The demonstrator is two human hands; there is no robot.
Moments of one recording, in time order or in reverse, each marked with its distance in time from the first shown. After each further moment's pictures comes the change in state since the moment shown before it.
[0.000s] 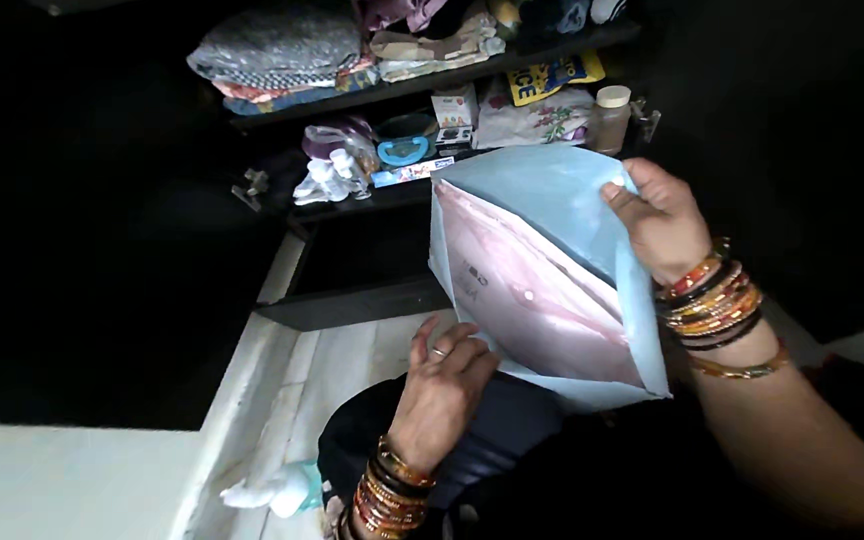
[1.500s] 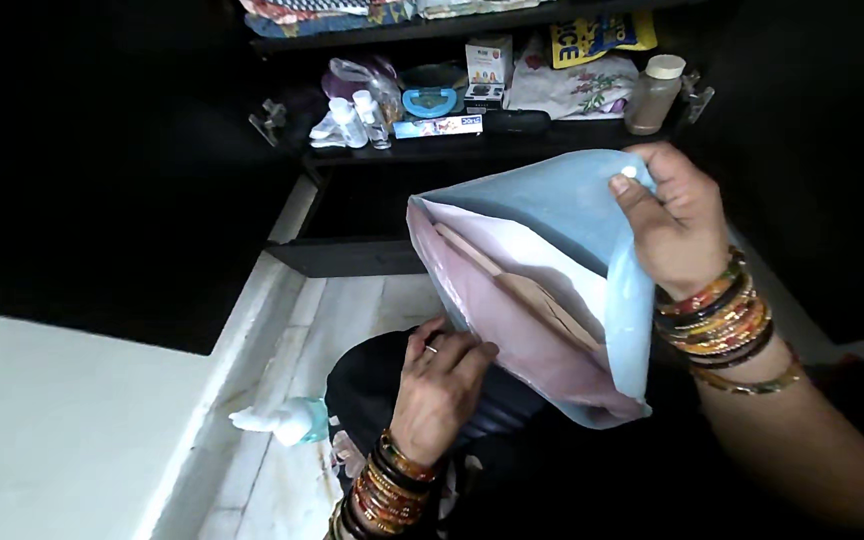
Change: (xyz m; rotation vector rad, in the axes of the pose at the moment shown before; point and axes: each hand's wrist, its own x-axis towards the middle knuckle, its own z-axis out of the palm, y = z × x) left_hand -0.050 0.017 -0.003 -0.051 0.167 -0.174; right_hand -0.029 -0.024 0.037 -0.051 -0.034 -0.264
